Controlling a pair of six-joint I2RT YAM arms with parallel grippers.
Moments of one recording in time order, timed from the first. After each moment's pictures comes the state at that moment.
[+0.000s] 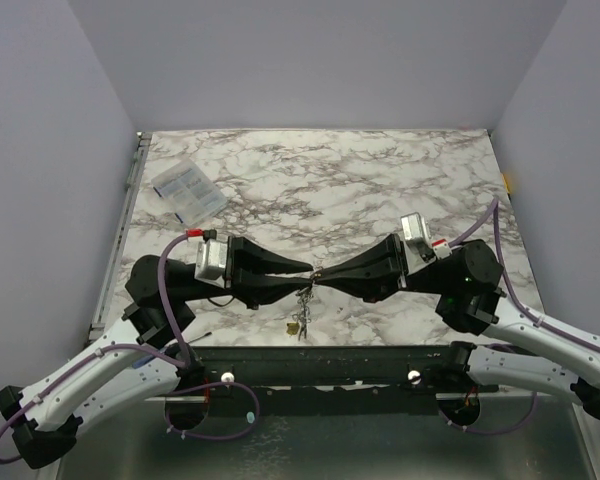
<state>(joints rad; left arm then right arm) -0.87 0.66 0.75 0.39 0.66 -0.24 1.05 0.86 0.81 0.51 -0.54 0.18</state>
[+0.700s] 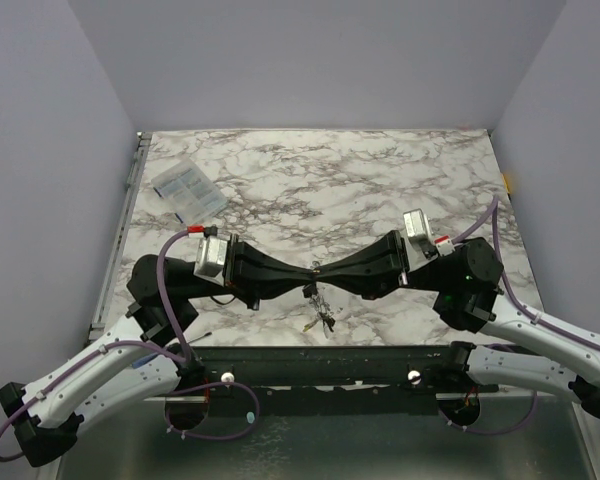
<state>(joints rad) -0.87 0.69 0.75 0.45 0.69 -0.31 1.05 0.89 0.83 0.55 -0.55 0.19</state>
